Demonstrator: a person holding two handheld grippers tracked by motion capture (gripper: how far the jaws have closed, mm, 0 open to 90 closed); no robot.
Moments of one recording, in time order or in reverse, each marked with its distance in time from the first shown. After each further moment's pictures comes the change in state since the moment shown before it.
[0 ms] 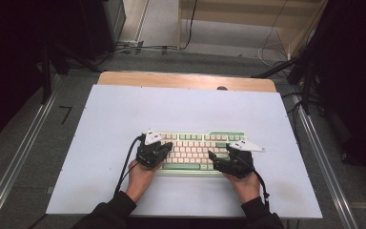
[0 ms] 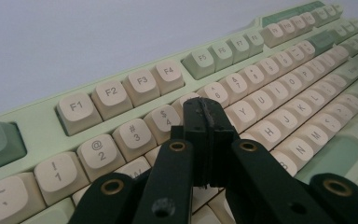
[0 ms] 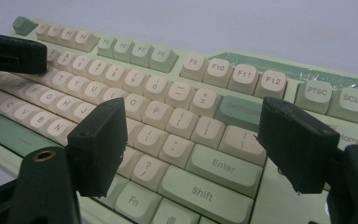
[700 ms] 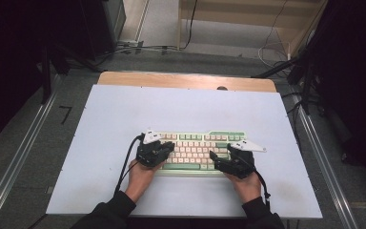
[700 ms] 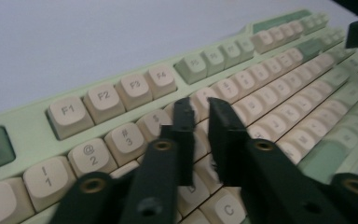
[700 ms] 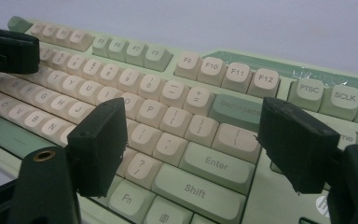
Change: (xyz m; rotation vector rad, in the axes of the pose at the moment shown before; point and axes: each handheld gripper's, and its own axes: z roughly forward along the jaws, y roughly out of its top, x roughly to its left) left arm 0.001 0.002 -0.005 -0.042 -0.048 -0.012; right arm -0.003 0.000 -0.001 0.002 -0.007 0.005
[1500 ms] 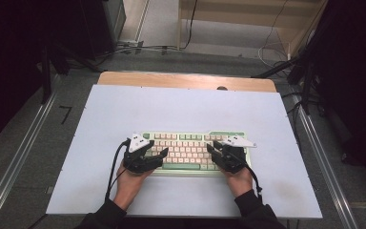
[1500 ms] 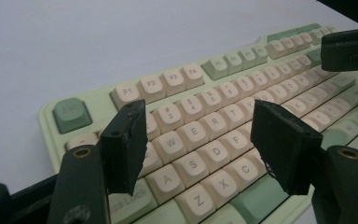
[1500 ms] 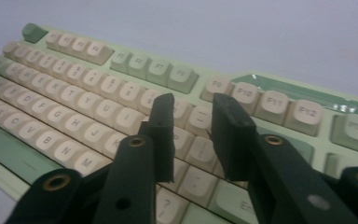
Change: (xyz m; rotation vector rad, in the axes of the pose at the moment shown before) left arm 0.008 -0.014 -0.038 -0.048 0.109 -0.011; right arm 0.014 0.011 0.020 -0.018 0.032 -0.047
